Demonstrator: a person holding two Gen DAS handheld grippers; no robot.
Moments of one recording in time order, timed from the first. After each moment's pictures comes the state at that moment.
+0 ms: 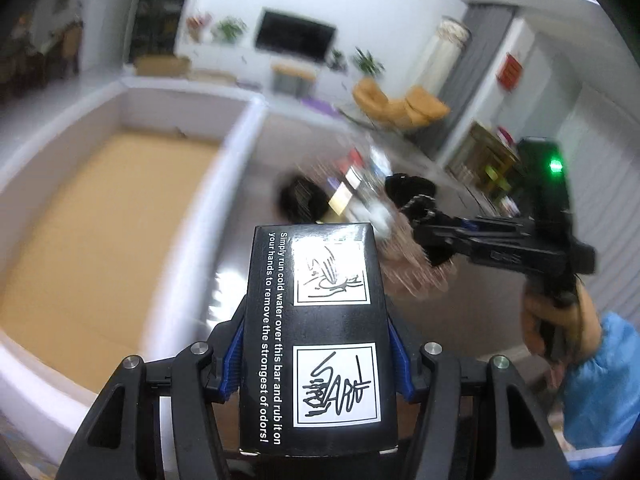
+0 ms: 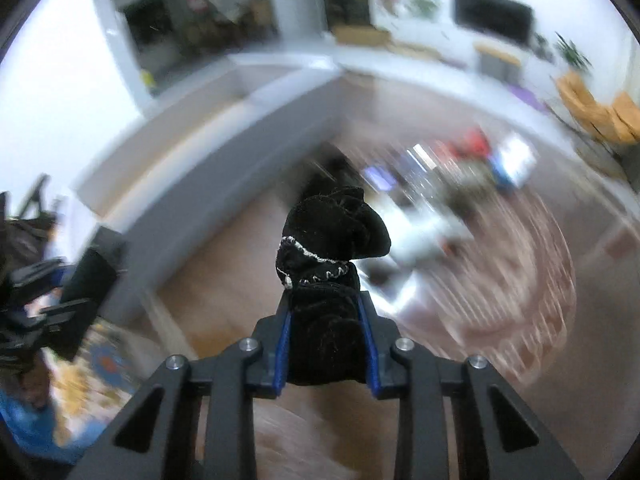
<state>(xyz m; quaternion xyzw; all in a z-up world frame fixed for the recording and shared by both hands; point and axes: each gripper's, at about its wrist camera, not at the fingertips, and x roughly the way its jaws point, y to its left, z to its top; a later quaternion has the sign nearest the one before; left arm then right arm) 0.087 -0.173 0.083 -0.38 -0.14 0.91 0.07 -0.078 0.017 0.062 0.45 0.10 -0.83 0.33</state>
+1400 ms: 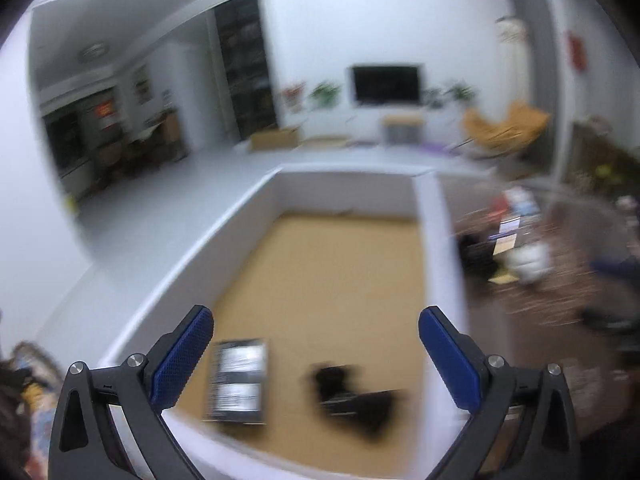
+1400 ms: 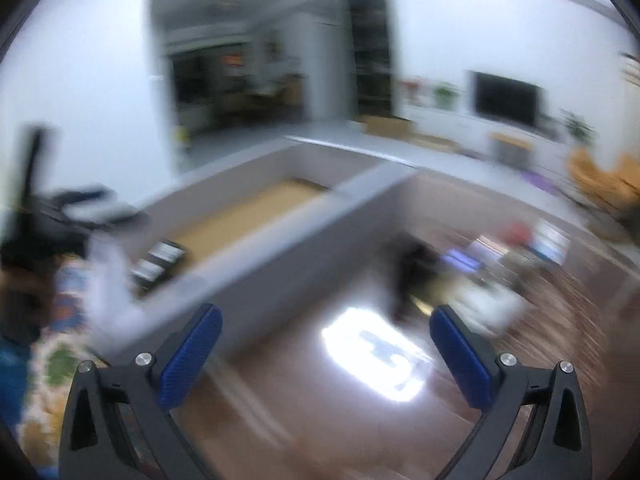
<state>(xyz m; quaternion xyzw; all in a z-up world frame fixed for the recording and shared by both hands) 0.103 -0.234 0.119 -0.30 0.01 0.94 -0.12 -0.040 -0.029 0.034 0.32 0.08 -0.89 0.31</state>
